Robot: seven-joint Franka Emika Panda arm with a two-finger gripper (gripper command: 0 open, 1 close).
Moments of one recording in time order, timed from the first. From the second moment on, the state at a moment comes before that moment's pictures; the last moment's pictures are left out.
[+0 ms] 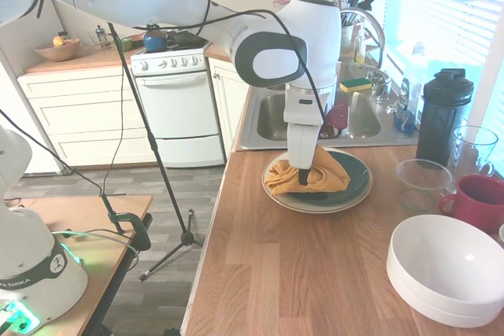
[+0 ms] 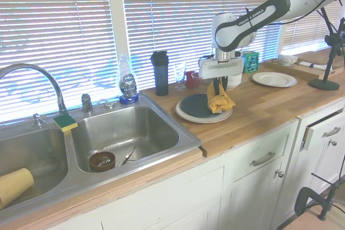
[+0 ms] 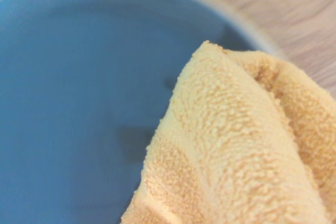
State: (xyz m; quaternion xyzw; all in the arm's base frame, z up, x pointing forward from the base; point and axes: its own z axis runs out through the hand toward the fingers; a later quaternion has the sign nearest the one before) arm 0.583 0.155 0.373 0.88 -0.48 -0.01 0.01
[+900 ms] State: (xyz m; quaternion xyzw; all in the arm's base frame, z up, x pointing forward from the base) arm 0.561 0.263 0.376 0.90 -0.44 0.01 0.01
